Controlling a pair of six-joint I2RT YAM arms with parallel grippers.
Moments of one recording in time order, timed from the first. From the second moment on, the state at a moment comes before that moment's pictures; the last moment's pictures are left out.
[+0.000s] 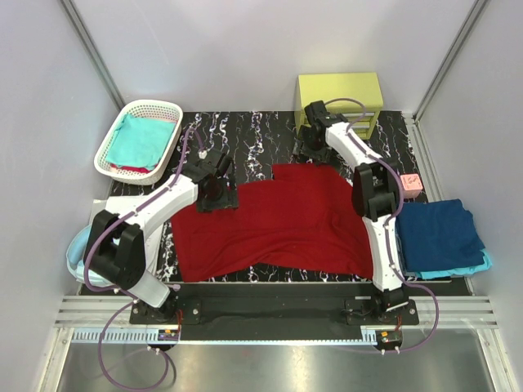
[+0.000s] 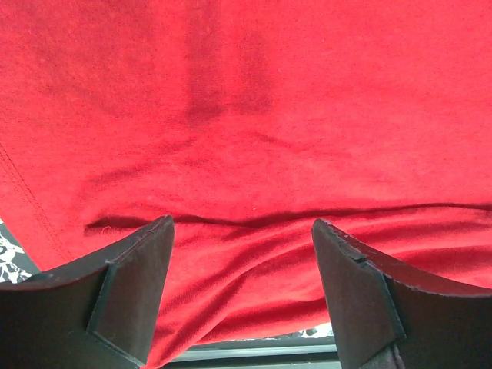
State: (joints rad) left arm -0.49 1.55 1.15 -0.78 -0.11 -0.58; right arm 0.32 2.36 2.12 -0.86 0.03 0.58
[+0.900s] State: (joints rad) left arm -0.49 1.55 1.10 -0.76 -0.11 -0.58; right arm 0.34 2.48 2.20 -0.88 -0.02 0.58
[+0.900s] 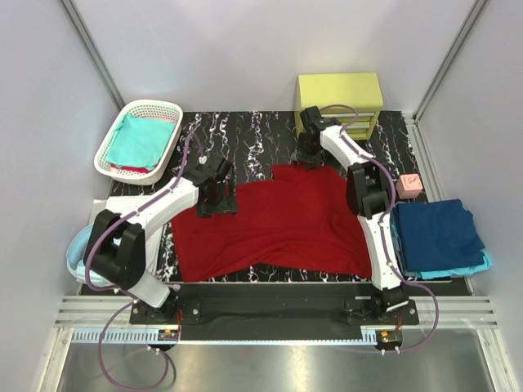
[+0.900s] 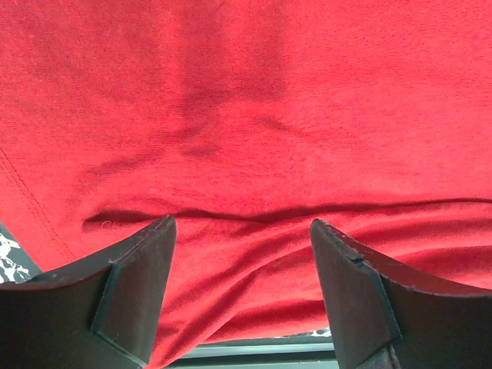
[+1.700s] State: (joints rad) left arm -0.49 1.57 1.10 -0.76 -0.11 -0.58; right arm 0.30 2.38 2.03 -0.84 0.13 0.60
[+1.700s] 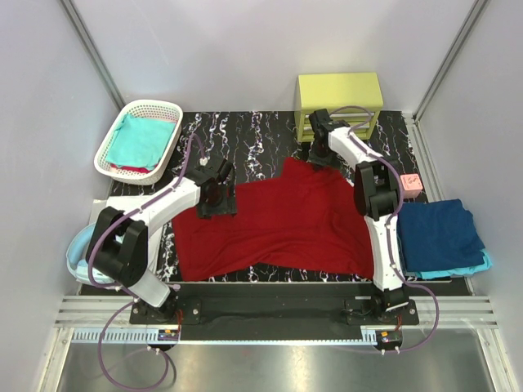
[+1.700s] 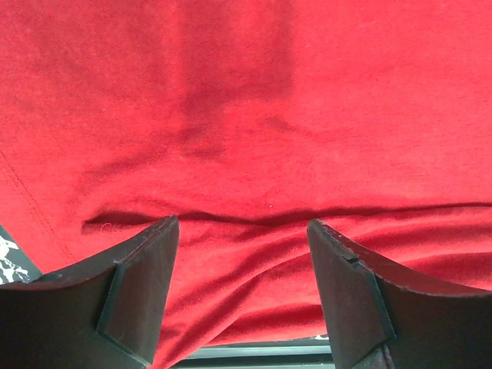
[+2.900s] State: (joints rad) left arm -0.20 2.12 1.72 -0.80 -0.15 -0.56; right arm 0.17 2.37 2.09 -0.86 0.14 0.62
